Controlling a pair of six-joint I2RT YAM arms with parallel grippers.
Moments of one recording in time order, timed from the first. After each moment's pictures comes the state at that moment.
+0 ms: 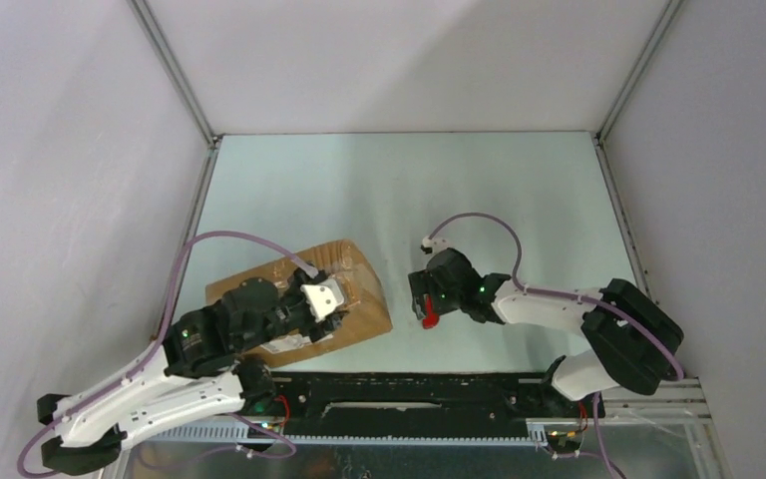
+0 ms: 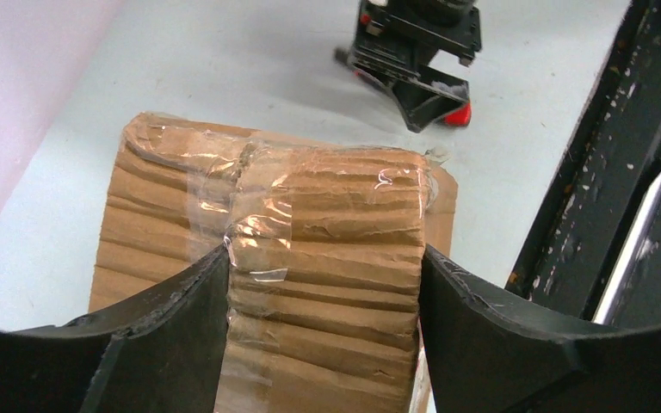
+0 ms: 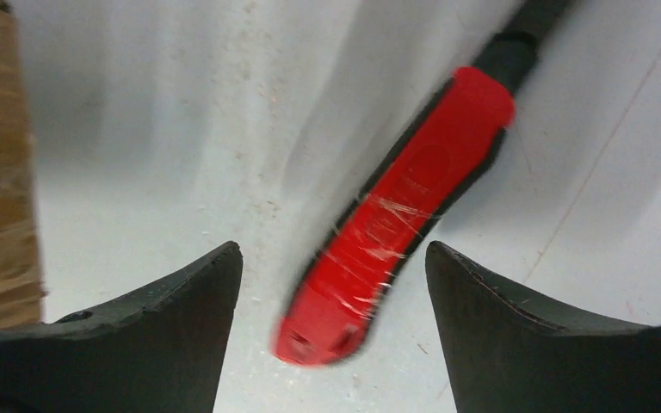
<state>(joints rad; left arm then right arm) -1.06 0.54 0.78 -0.65 -0.10 0.31 0.85 1.45 0.66 -0.08 0.07 0.51</state>
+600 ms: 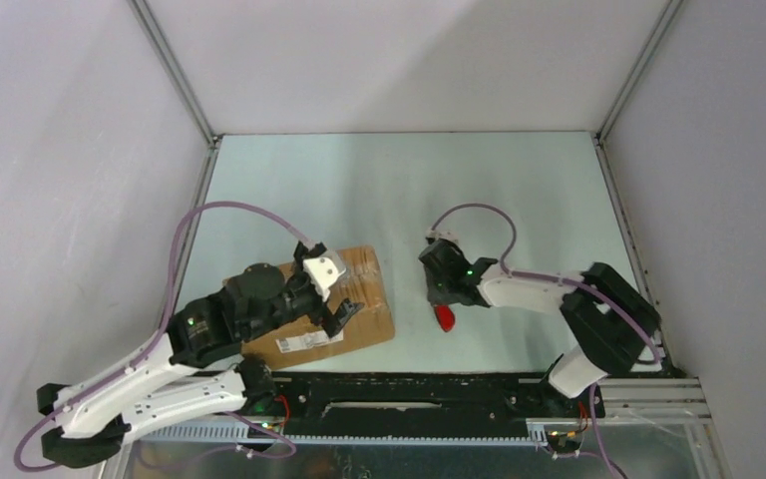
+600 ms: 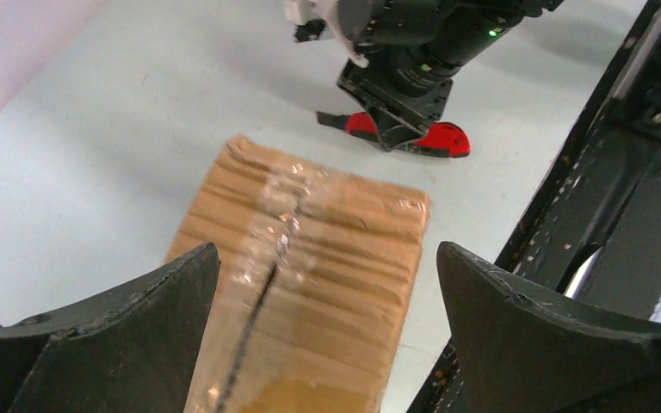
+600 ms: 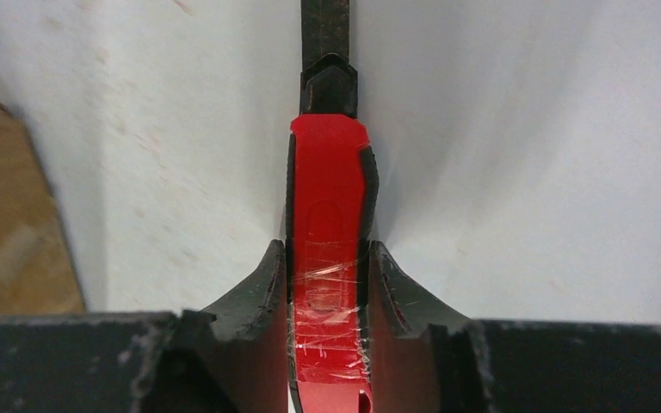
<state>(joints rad) -1.06 0.62 0.84 -0.59 -0.16 0.11 0.85 1.62 0.84 -0.26 0.24 0.59</state>
